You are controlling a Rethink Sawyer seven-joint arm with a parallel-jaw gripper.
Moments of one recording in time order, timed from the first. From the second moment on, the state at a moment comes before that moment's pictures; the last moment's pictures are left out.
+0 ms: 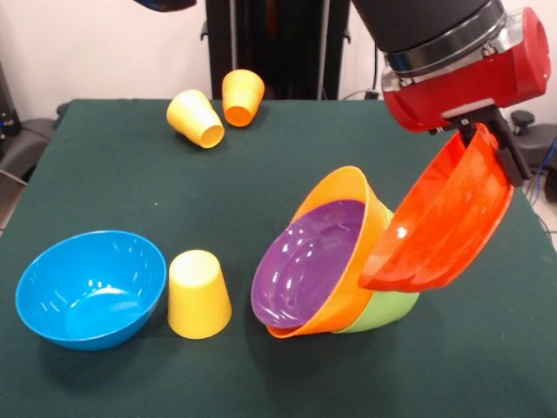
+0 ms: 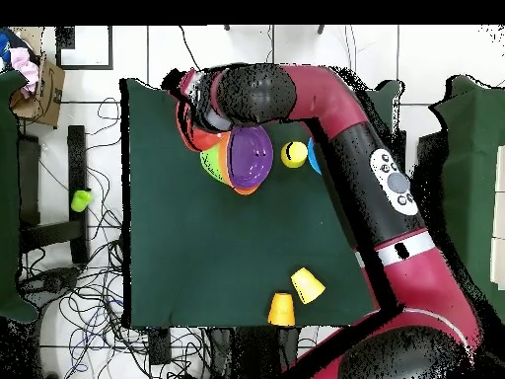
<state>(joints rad) -0.72 -0.44 1.07 1.30 -0.42 0.89 2.32</state>
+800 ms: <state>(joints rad) -0.66 -0.45 1.08 1.17 -0.37 0.99 2.32</state>
